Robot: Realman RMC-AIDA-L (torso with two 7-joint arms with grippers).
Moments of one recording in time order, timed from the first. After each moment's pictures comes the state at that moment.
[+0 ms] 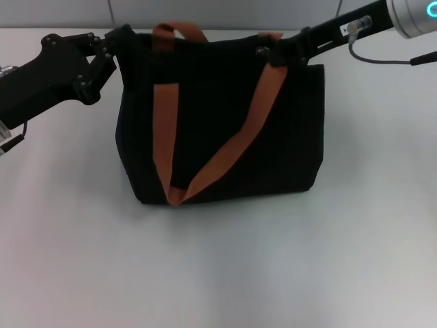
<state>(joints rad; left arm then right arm) -0.47 -2.05 0.61 0.52 1.58 1.61 -1.04 0.78 2.08 -1.12 -1.29 -2.28 -1.48 2.57</state>
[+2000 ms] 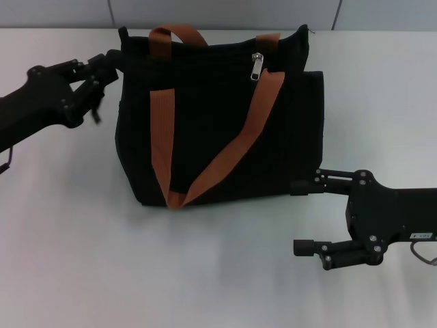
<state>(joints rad) -0.40 -2.04 0.62 0.53 1.60 1.59 -1.14 0.48 2.05 -0.82 -0.52 -1.90 -1.84 1.01</state>
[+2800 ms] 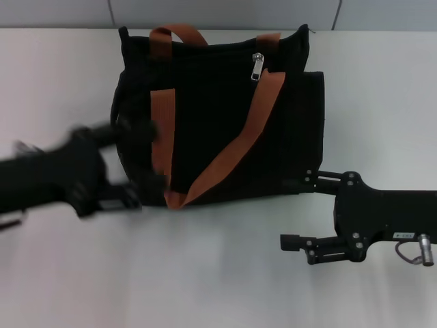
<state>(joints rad) -0.39 -1.99 0.85 0.53 1.61 1.91 -1.21 0.49 2.07 -0.82 -0.49 -1.91 -1.76 1.01</state>
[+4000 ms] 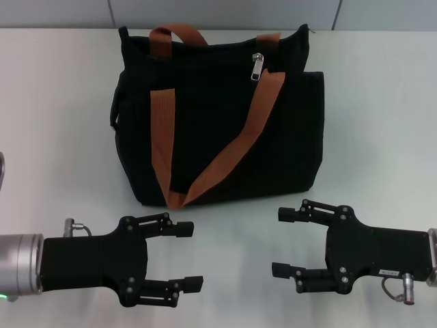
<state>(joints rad) -0.33 -2.06 0.95 0.50 1.84 1.75 -1.02 0.44 2.08 -0.81 -0.31 -1.90 -1.67 0.79</state>
